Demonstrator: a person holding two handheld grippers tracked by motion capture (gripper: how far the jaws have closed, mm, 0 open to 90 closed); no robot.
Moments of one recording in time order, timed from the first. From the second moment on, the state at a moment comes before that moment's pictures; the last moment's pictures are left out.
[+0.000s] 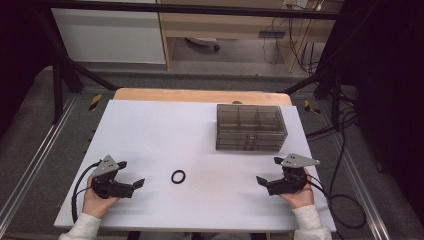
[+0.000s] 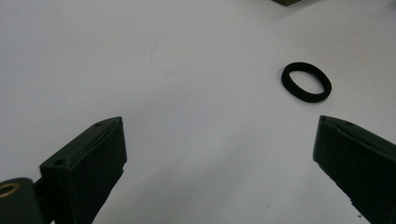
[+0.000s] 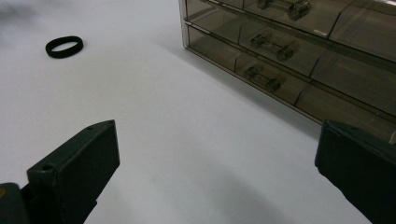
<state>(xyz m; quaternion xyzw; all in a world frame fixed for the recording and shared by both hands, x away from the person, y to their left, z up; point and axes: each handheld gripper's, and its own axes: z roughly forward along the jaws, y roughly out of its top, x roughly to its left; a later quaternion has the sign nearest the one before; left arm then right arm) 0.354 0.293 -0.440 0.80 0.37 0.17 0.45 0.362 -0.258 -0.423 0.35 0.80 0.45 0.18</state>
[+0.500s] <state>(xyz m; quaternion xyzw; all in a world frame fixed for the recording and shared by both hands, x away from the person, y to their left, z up) 0.355 0.293 -0.441 0.80 0.37 0.17 0.44 0.365 -0.247 -0.418 0.32 0.82 0.42 0.20</state>
